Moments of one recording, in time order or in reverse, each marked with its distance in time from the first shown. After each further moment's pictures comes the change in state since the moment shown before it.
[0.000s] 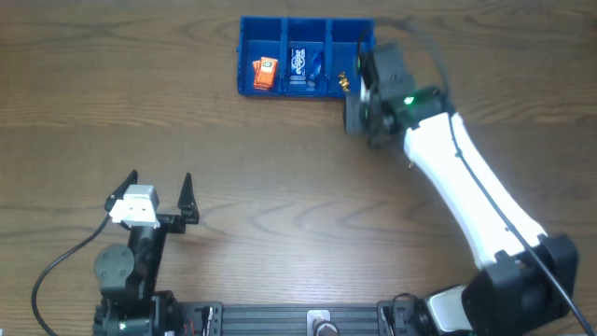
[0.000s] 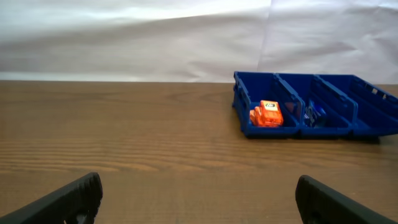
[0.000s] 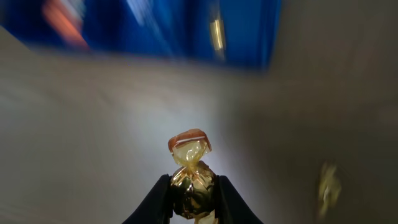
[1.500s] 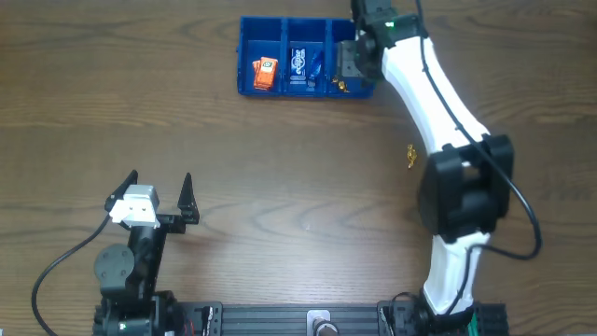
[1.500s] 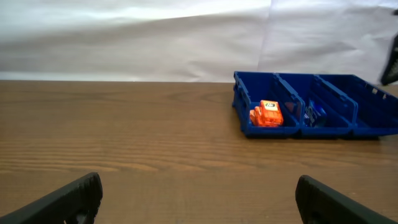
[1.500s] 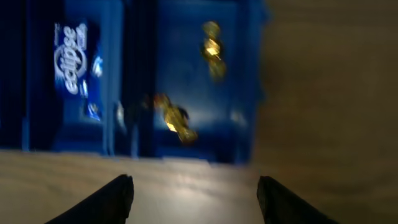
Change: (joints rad) left arm 0.000 0.000 0.000 0.000 0.000 0.000; right arm -0.099 0.480 0.426 -0.138 0.031 -0.039
